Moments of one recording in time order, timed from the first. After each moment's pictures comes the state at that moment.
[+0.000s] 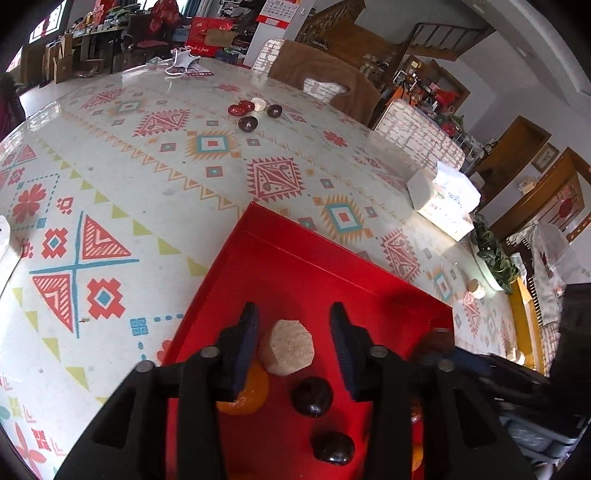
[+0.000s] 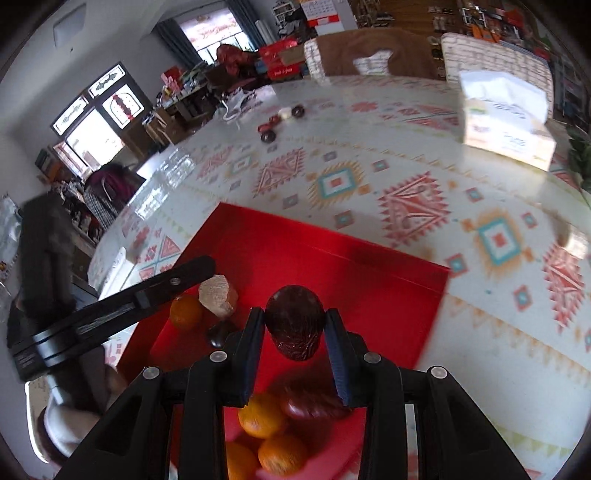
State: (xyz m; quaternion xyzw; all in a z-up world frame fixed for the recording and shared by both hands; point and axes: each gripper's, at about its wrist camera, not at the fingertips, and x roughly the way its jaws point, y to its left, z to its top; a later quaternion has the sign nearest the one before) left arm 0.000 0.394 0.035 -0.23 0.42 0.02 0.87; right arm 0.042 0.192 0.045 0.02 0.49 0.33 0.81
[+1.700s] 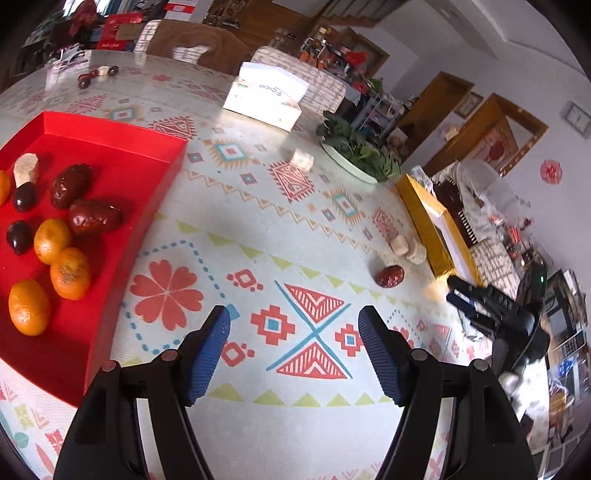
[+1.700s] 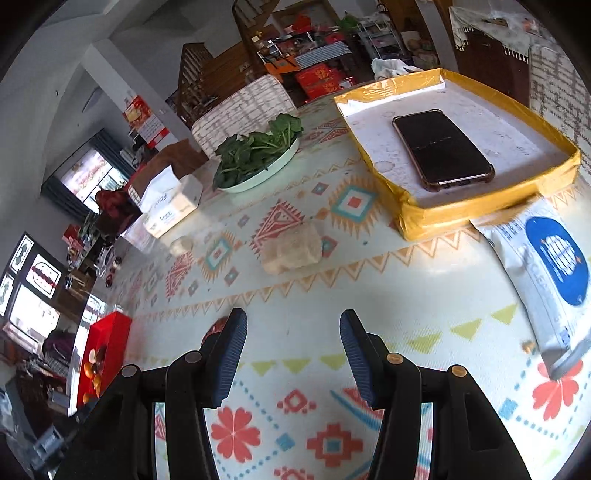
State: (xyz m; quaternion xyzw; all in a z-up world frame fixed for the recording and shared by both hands) left arm -0.083 0.134 0.036 -0.21 0.43 -0.14 0.87; right arm -0.033 -0.239 0.034 0.24 0.41 0.07 0.88
